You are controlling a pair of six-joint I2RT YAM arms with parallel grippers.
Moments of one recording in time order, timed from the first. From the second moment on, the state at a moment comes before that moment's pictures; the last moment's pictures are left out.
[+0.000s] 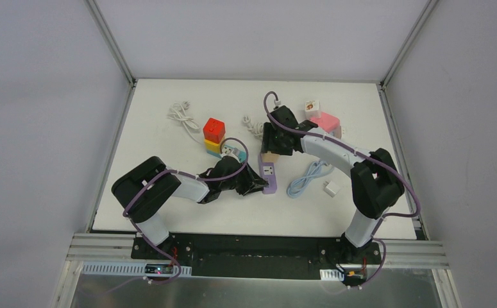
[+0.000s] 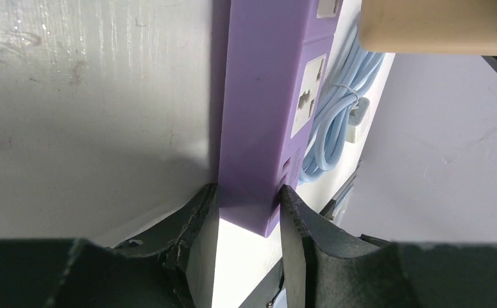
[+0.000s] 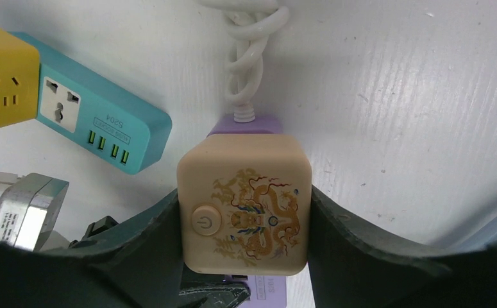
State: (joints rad) left arm -0.80 1.68 0.52 0.52 0.13 -1.26; right arm 0.67 1.75 1.29 -0.54 0.11 0.64
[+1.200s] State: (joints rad) left arm -0.80 1.61 0.60 0.29 0.12 -1.20; right arm 0.82 1.67 1.21 -0.54 0.36 0.69
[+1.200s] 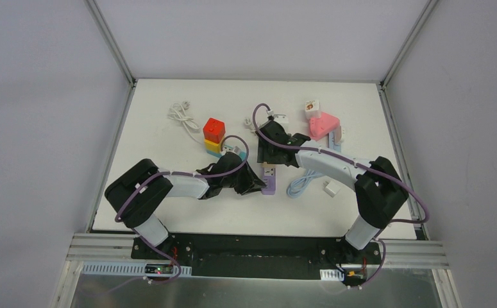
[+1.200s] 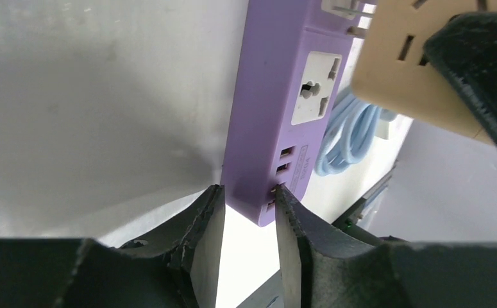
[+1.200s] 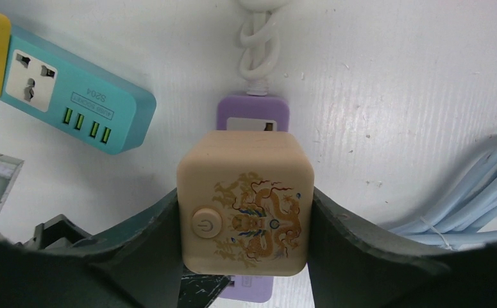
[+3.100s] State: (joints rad) left arm -0.80 0.56 0.68 -0.83 -0.29 -0.76; right arm 0.44 0.98 0.74 -0.93 0.21 1.09
